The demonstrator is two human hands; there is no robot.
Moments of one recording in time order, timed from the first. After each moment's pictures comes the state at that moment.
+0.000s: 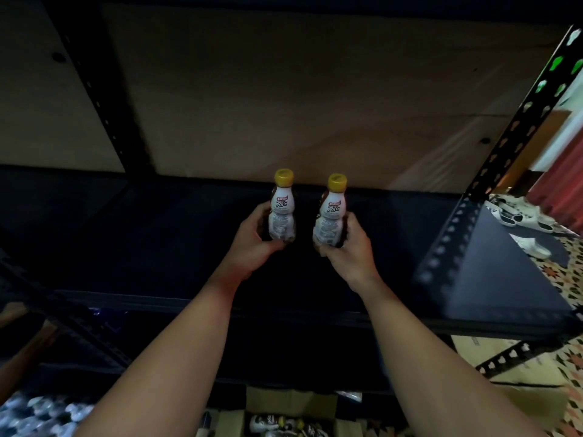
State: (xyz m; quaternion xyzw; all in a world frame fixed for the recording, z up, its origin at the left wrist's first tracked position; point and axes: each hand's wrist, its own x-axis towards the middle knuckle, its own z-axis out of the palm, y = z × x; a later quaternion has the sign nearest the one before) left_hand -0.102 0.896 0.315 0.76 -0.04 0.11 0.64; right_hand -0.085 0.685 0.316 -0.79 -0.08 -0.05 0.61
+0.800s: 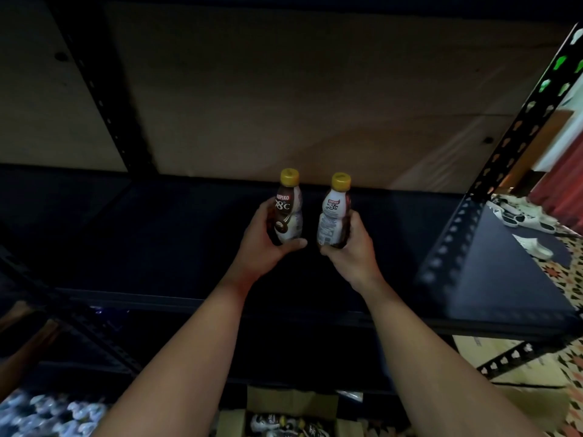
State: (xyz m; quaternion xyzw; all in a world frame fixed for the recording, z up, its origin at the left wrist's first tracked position) left_hand -0.103 0.885 0.310 0.80 -0.06 0.16 0.58; right_hand -0.083 0.682 0.314 -0.81 -0.08 -0.06 0.58
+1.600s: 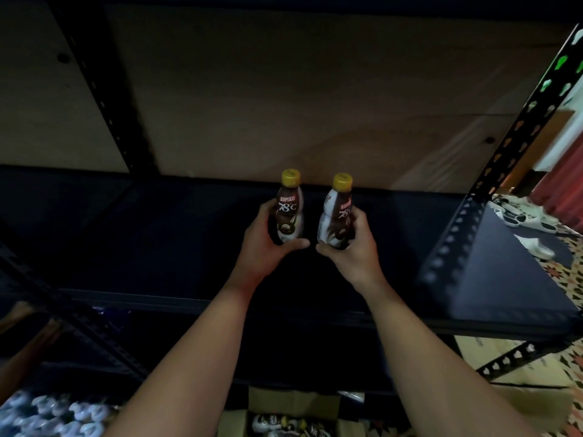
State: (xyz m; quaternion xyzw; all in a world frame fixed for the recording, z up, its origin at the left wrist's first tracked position) left_hand -0.111 0.880 0.316 0.80 -0.04 0.18 0.57; right_hand -0.086 0.682 0.312 -0.80 -0.09 -0.09 0.59
